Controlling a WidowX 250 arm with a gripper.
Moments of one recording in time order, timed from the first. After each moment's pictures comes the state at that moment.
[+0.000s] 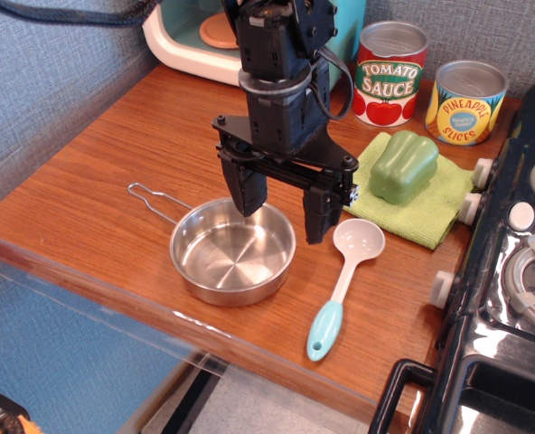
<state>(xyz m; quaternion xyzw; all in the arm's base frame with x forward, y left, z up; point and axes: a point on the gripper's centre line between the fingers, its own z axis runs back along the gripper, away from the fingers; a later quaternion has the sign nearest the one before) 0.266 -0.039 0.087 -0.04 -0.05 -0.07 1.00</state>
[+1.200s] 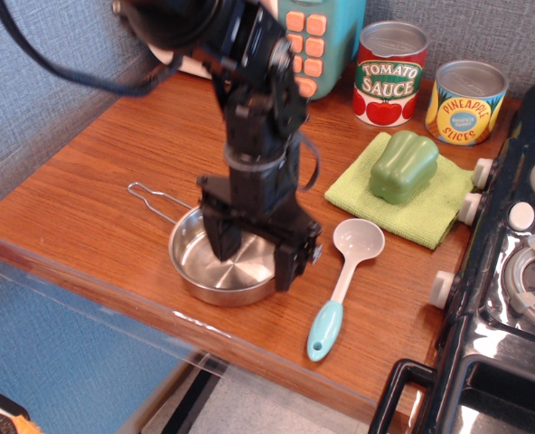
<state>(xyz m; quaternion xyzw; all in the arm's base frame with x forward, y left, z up) 0.266 -0.013 0.018 0.00 -0.02 -0.06 1.00</state>
